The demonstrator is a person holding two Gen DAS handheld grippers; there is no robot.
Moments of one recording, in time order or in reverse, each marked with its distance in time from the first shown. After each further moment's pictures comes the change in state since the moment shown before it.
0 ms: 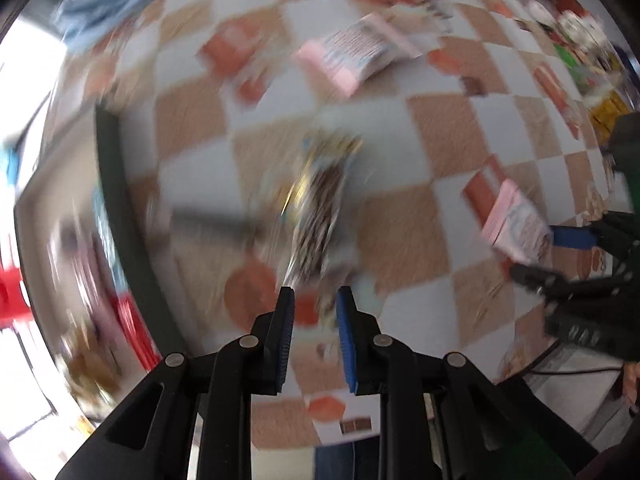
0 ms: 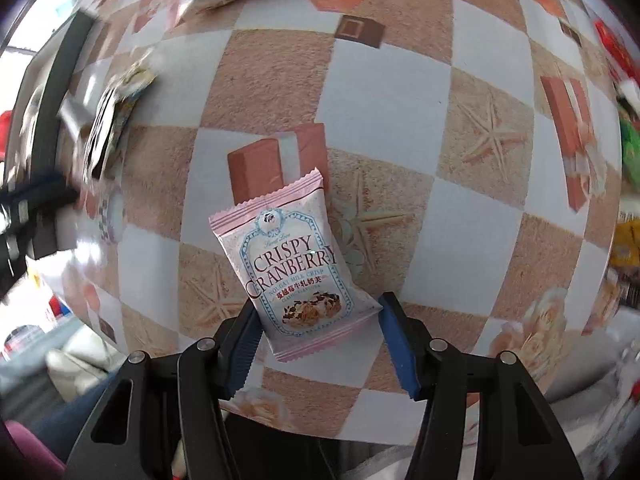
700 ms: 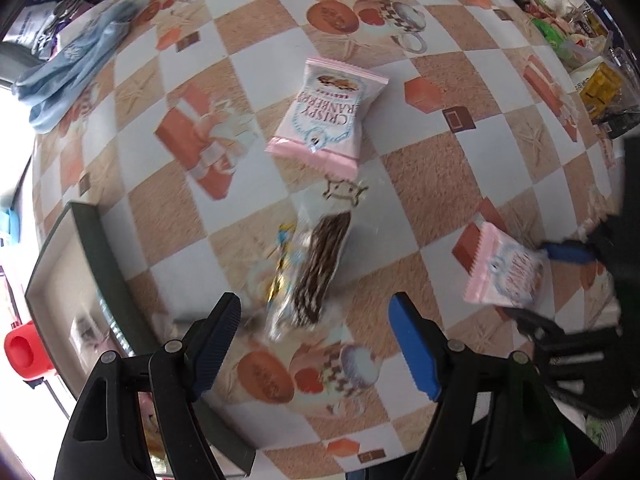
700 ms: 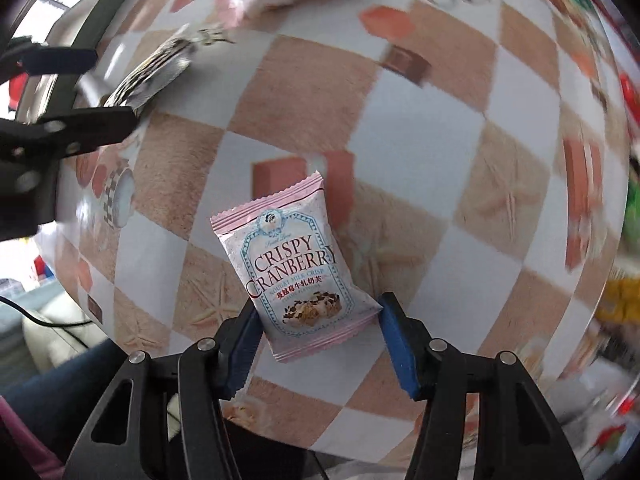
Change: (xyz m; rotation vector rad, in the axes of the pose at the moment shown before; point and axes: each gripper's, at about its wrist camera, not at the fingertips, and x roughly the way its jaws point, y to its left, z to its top) left arm -0.016 -0.027 0.074 0.207 -0.010 0.056; right arm -0.030 -0.027 -0.005 -0.173 -0.031 -0.029
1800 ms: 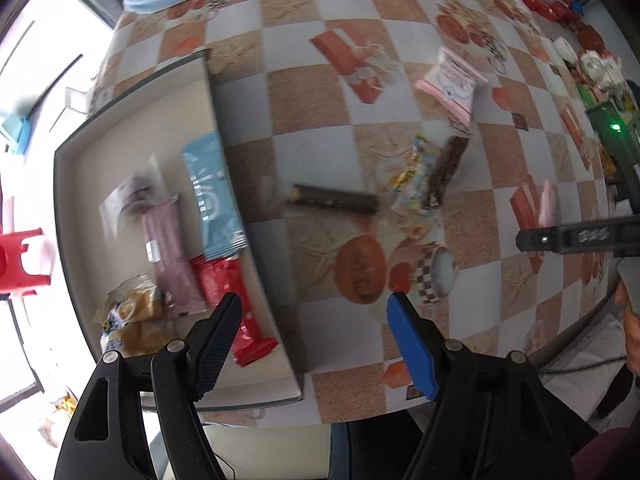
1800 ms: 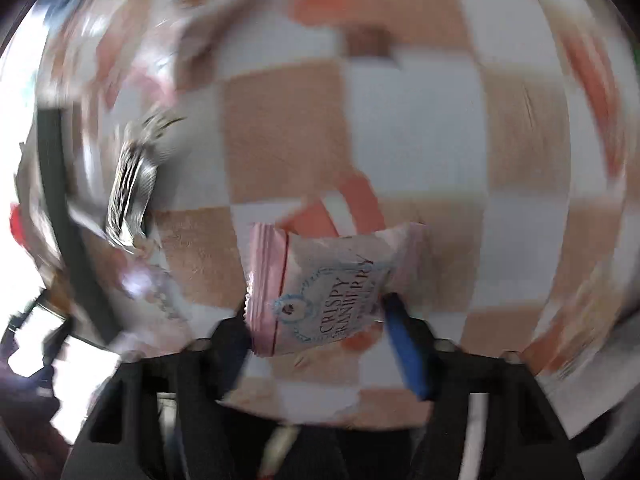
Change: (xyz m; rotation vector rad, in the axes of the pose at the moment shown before) left arm -0.038 0.105 -0.129 -0.254 -0.011 -0.050; right arm 0.015 0.025 0.068 0.487 0.134 0.262
